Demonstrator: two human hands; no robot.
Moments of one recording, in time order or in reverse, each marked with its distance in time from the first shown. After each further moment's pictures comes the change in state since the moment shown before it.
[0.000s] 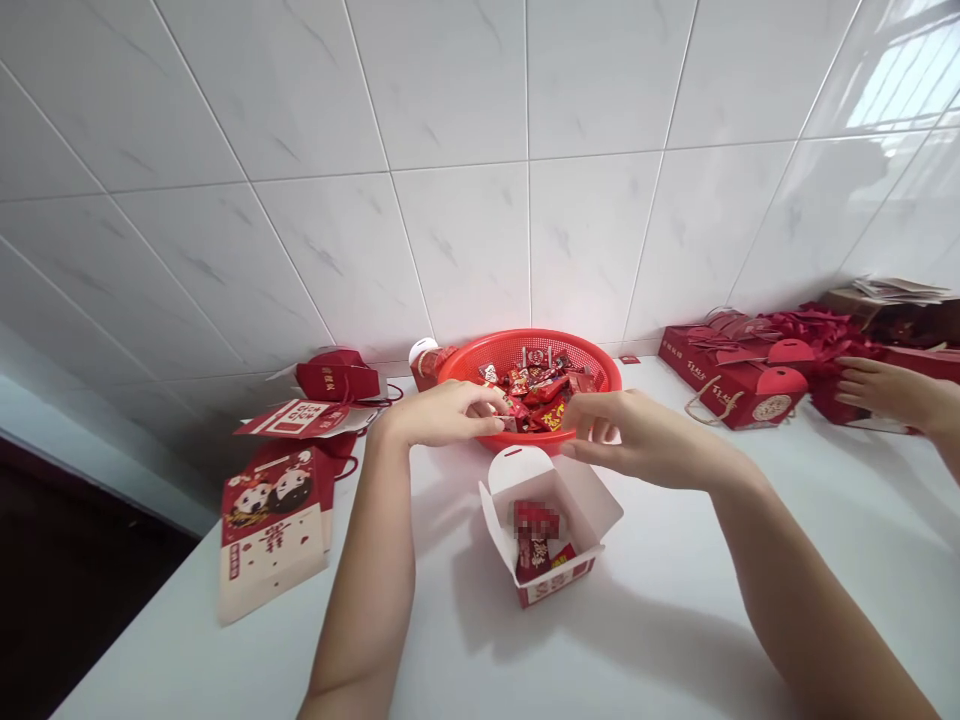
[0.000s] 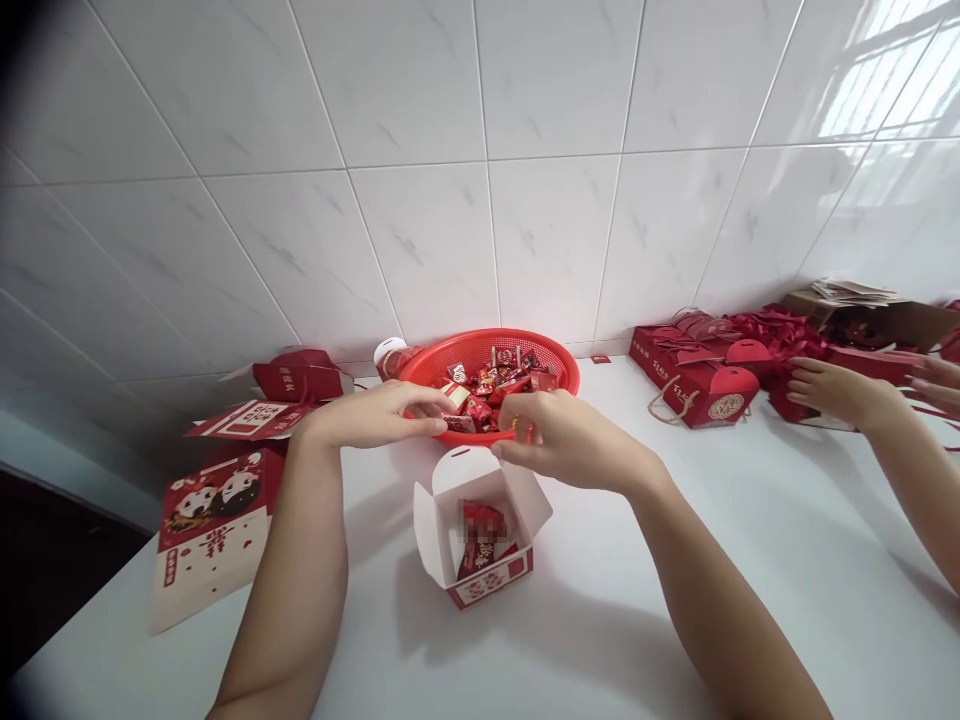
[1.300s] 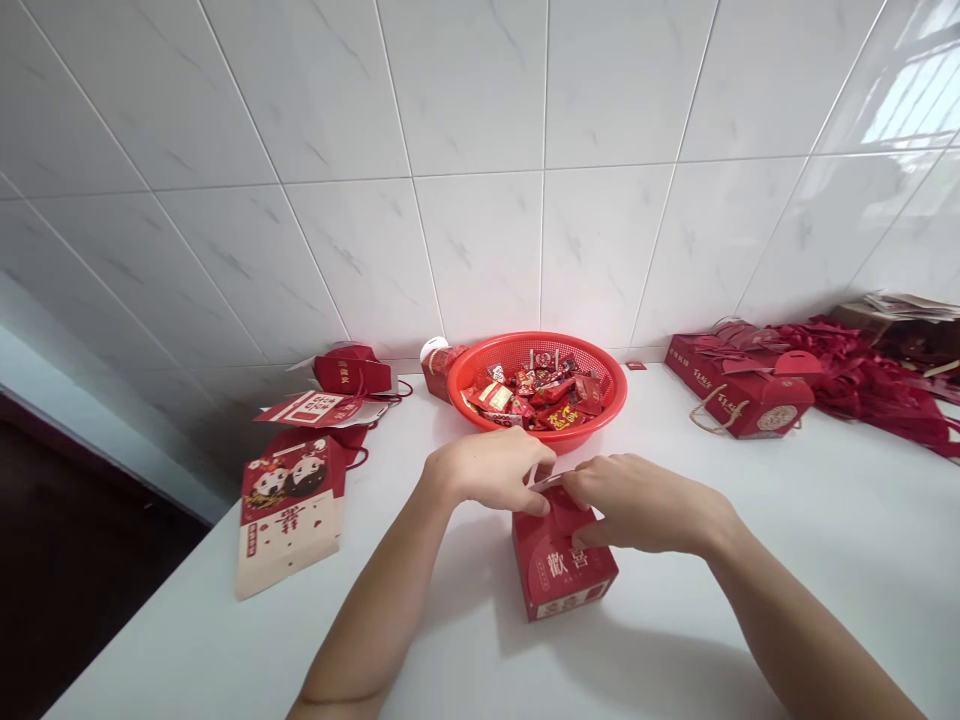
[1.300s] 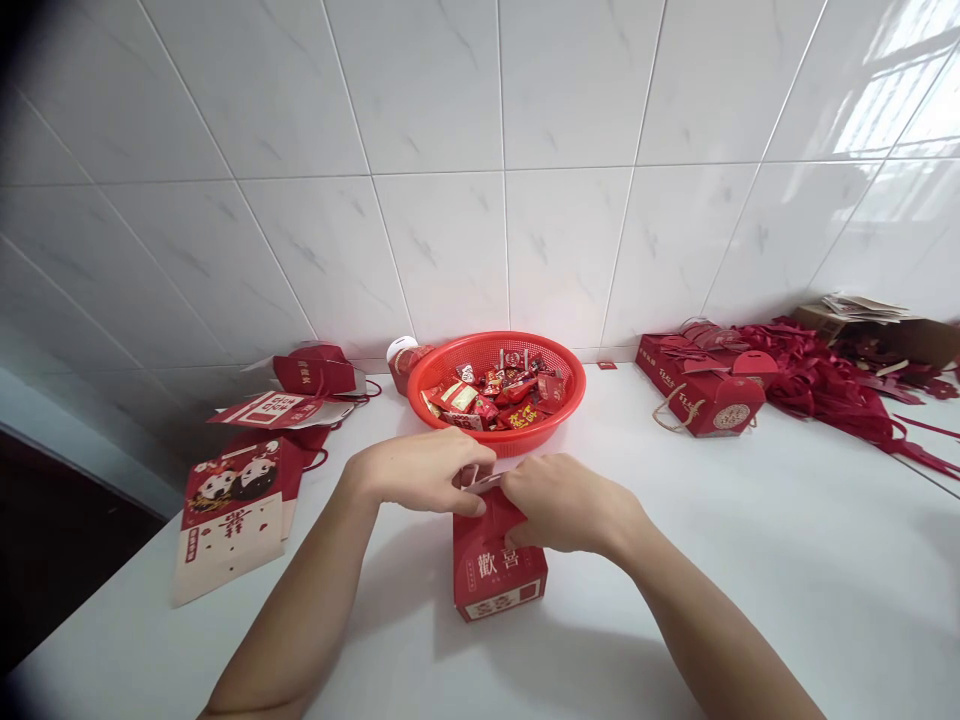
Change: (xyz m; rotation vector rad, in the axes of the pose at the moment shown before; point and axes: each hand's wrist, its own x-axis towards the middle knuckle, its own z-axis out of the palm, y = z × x) left_hand -0.009 0.052 0.042 0.275 -0.373 -0.027; right_hand -0.012 -0.030 0.025 -0.405 -0.473 0.015
